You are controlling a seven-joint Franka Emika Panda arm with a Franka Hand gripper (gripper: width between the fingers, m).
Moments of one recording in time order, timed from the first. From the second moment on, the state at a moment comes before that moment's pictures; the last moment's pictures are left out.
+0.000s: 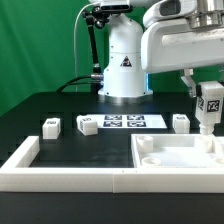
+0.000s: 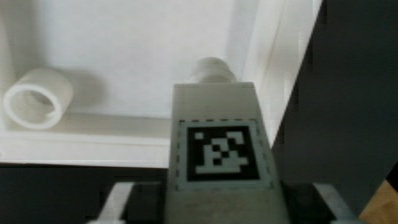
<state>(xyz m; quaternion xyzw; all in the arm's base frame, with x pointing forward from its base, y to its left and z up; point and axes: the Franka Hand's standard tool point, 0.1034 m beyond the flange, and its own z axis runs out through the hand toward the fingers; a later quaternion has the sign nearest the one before) 0.587 0.099 0.129 -0.99 -0.08 -0.12 0.05</state>
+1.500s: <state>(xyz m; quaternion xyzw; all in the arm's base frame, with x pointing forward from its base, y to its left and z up) 0.620 0.112 0.093 -0.98 -0.07 -0.15 0.06</state>
